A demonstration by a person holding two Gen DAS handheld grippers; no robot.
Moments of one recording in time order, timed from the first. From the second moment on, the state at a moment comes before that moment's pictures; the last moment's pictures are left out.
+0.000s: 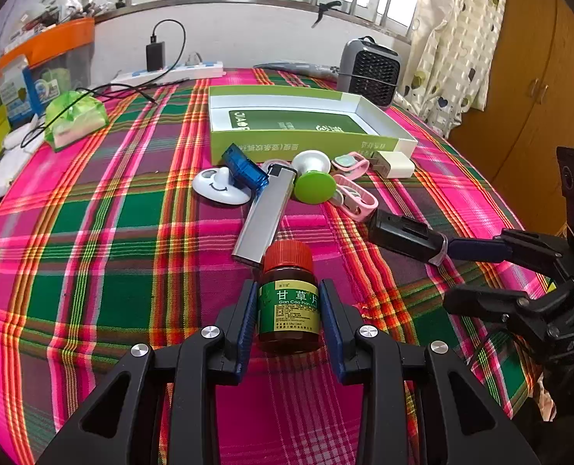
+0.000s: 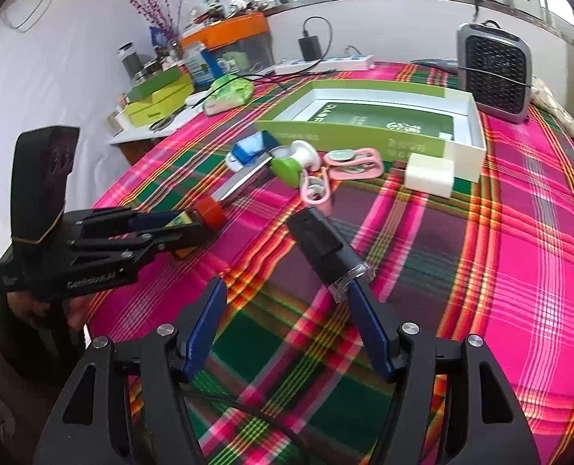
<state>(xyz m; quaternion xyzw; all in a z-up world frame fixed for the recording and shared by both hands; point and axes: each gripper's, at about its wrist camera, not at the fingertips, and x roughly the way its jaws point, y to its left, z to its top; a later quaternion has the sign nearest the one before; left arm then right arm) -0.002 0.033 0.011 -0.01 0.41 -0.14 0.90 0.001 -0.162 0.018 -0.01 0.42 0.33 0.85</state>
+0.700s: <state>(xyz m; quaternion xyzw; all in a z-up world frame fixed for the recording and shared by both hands) -0.002 0.032 0.007 -0.01 0.42 -0.14 0.90 0.036 -0.144 0.007 -0.09 0.42 0.29 0.85</state>
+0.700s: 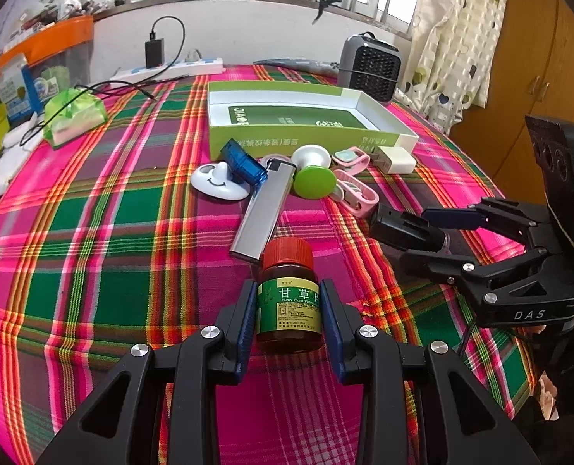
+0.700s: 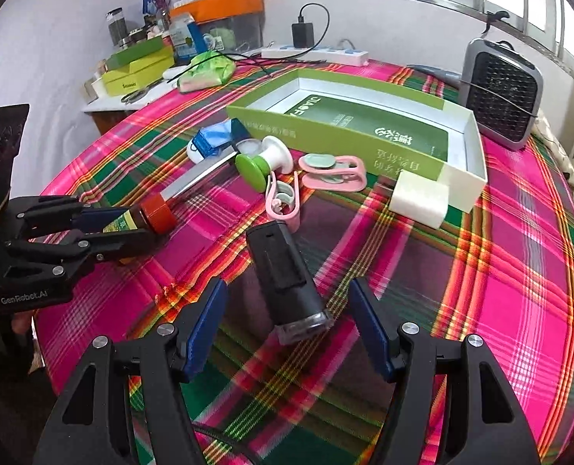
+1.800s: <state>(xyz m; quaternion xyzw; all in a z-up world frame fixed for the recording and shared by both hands) -0.004 0.033 0.016 -0.02 0.40 -0.14 0.90 0.035 -0.142 0.014 -0.08 0.41 0.28 0.86</state>
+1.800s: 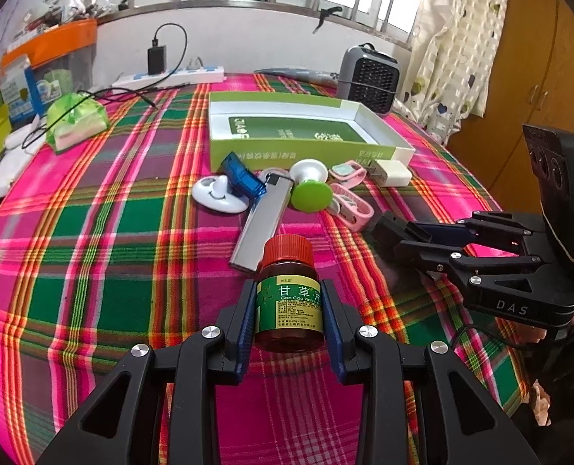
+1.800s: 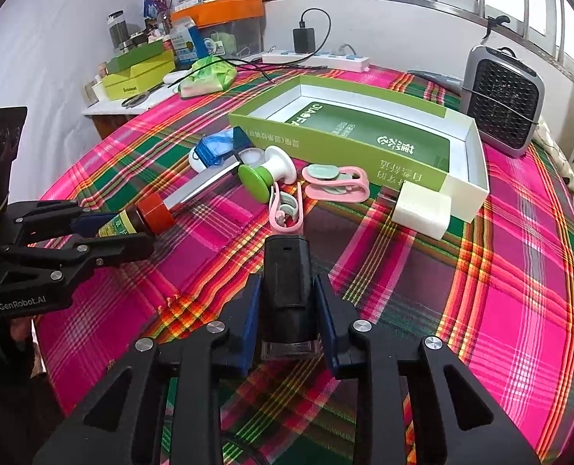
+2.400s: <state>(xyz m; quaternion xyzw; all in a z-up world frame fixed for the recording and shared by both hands) 0.041 0.026 0.052 -0.01 0.38 -0.15 0.91 0.060 -0.160 0.044 -0.04 0.40 0.24 0.88</state>
